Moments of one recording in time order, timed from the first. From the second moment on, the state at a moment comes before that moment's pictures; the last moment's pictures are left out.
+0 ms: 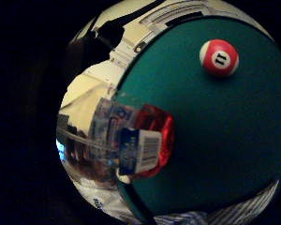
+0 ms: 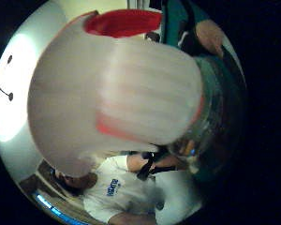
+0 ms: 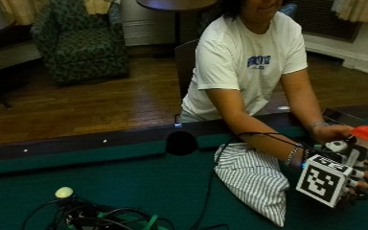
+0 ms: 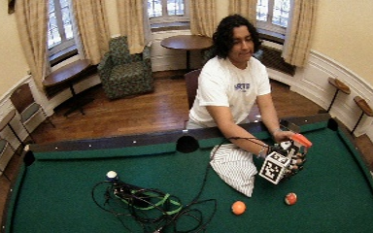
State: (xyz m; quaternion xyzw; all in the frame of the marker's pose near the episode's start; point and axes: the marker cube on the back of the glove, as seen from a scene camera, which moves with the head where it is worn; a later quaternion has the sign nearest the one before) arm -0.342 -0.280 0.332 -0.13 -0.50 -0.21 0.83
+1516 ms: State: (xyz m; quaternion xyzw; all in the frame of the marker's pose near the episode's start) arm -0.175 -0.168 0.162 0.00 0.02 0.04 1.00
